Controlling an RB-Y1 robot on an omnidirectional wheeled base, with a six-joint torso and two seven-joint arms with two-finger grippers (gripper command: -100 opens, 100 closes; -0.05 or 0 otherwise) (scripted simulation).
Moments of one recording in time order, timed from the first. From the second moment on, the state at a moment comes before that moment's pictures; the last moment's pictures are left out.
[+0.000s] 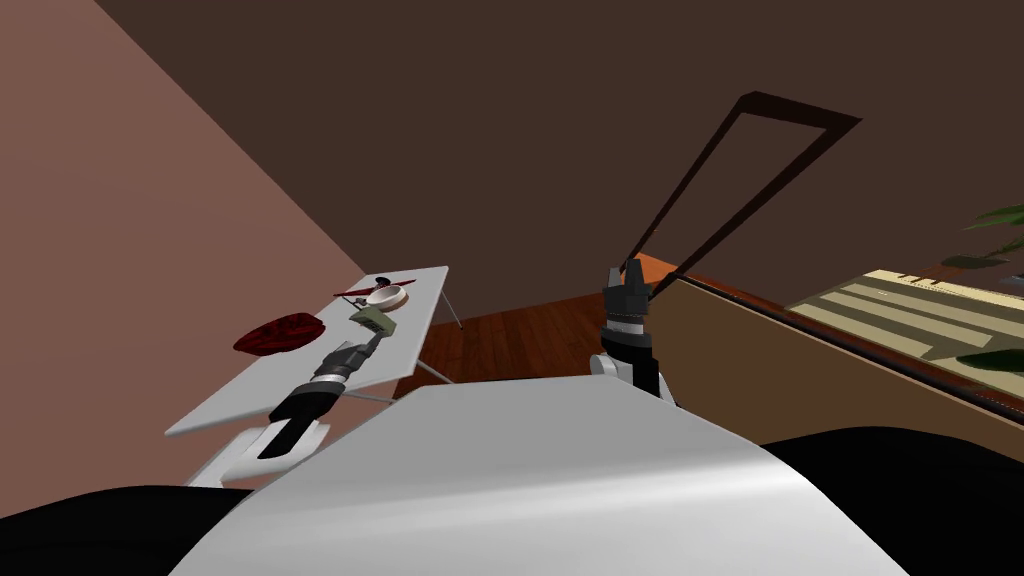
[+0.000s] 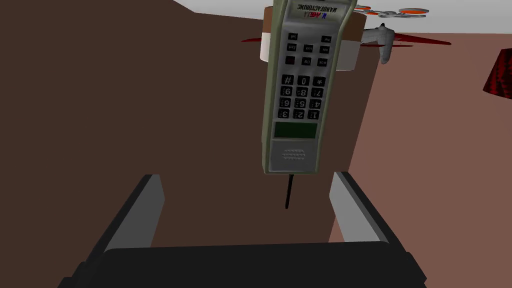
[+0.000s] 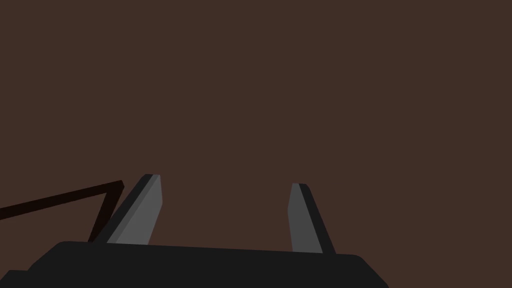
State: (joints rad) left arm 0.57 0.59 0.41 -1.57 -0.37 -0.33 -0.41; right arm 0.51 -0.01 -0.05 -2.33 -0.01 -0.50 0.13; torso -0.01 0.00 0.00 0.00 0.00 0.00
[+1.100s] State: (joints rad) left arm 0.51 0.55 0.36 -1.58 -0.33 -0.37 -0.40; right arm 0.51 -0.01 -0.05 -2.33 -0.01 -0.50 0.13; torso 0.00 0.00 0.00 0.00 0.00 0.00
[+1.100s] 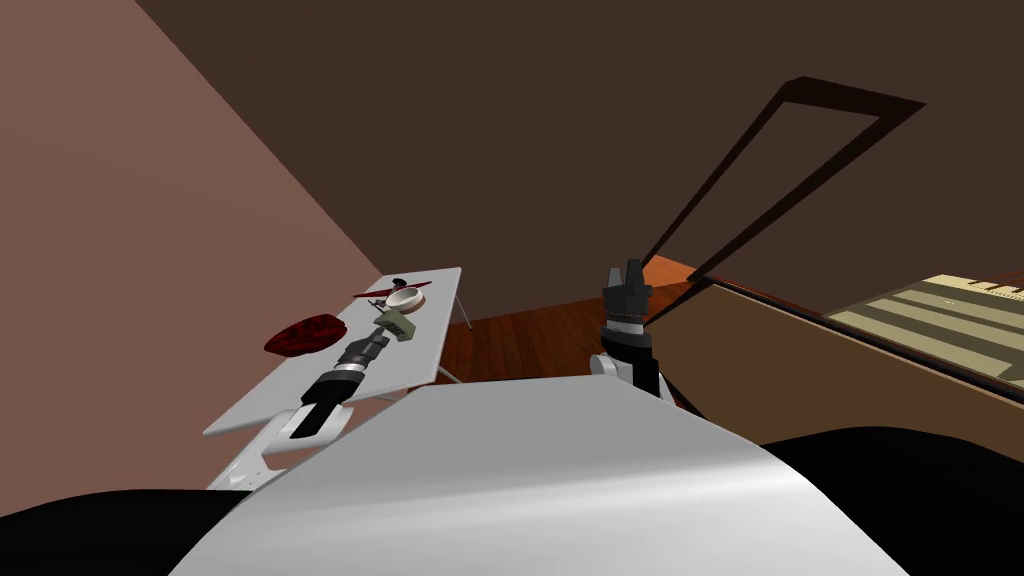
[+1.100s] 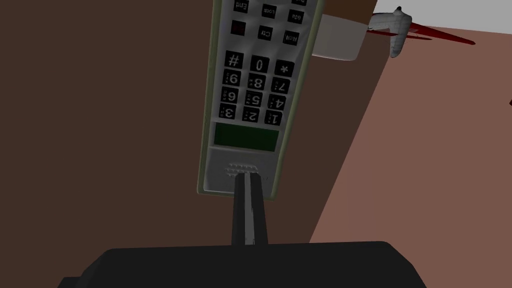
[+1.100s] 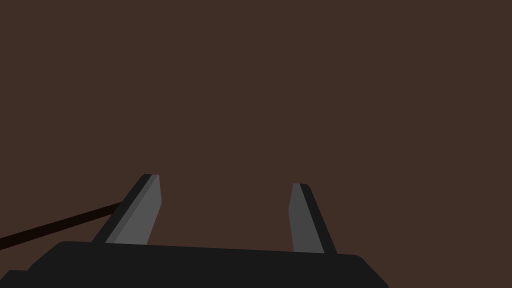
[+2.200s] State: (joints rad) left arm 0.47 0.49 0.38 -1.59 -0.32 -0.45 -0.50; right arm 0.51 -0.01 -0.05 -2.33 -0.01 -0.50 0.13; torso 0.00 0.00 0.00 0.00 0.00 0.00
